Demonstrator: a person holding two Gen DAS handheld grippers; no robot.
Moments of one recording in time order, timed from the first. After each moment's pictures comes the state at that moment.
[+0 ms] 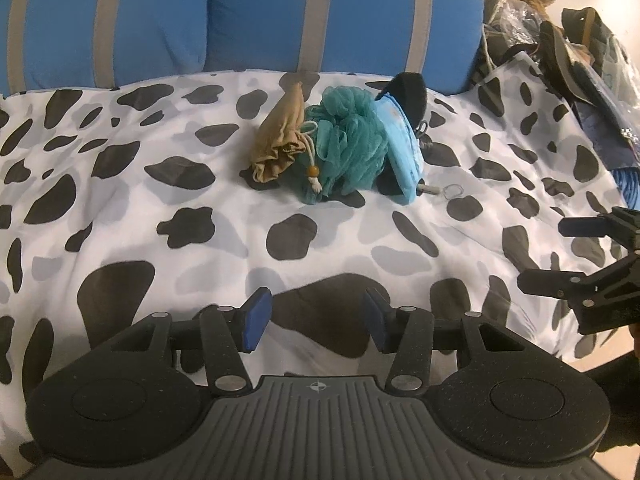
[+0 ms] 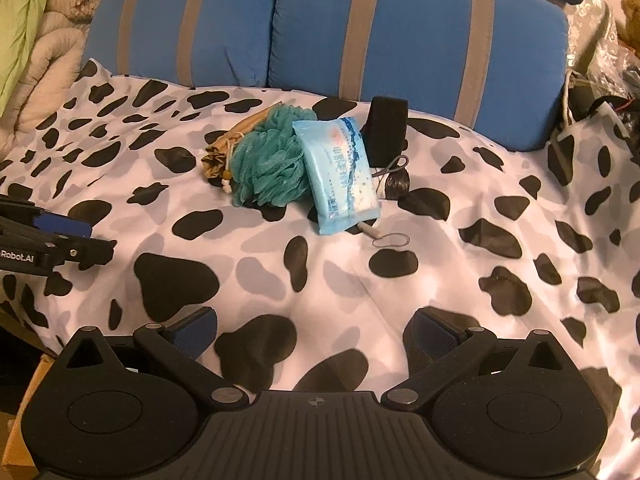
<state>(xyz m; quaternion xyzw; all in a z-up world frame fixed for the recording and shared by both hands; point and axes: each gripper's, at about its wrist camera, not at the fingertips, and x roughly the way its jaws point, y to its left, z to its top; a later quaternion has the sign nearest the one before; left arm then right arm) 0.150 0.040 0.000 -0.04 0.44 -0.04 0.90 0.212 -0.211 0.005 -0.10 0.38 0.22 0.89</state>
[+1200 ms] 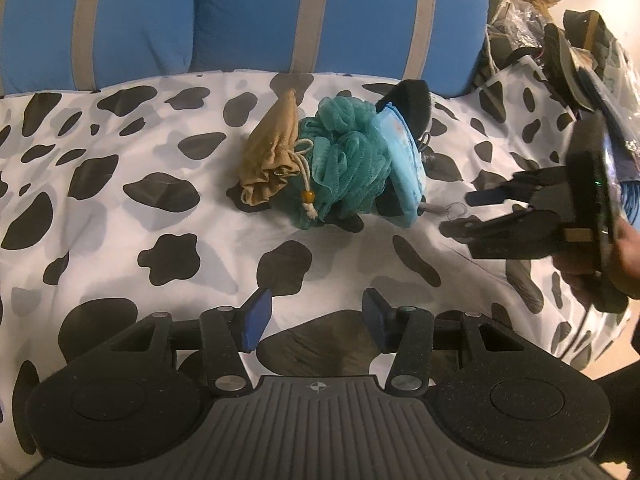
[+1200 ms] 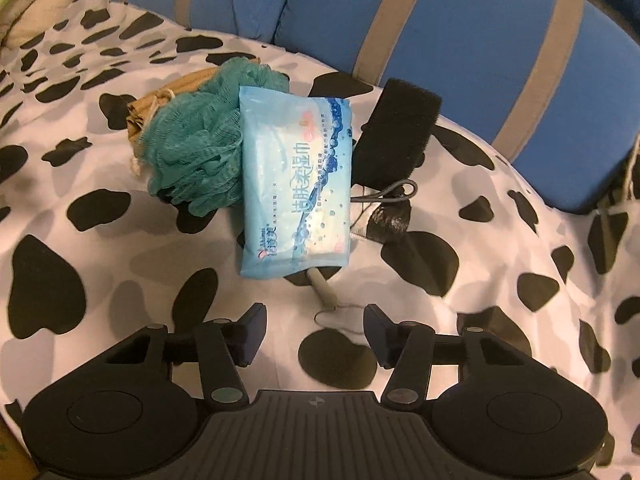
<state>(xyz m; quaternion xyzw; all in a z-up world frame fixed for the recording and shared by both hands) 0.190 0.044 -0.001 -0.06 0.45 -0.06 0.89 0.344 -0.184 -0.051 -0.23 0.39 0.25 0.86</state>
